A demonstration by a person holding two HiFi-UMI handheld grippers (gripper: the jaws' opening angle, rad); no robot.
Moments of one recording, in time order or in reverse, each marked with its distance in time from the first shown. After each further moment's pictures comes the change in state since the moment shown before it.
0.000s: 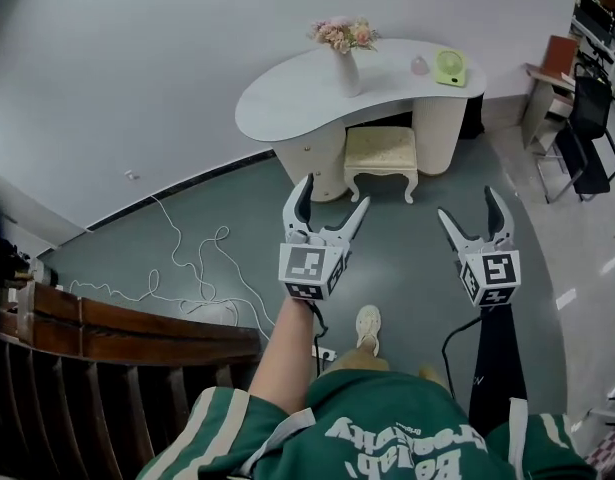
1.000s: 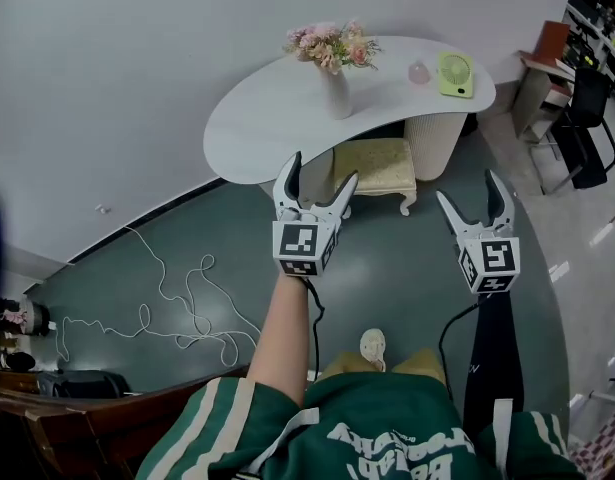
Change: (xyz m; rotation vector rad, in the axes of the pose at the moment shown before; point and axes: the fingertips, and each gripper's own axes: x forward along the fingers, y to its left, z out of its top) left arm 0.237 0.153 -0.061 0.011 0.019 -0.074; right arm 0.235 -0.061 -0.008 -0.024 0.036 -0.114
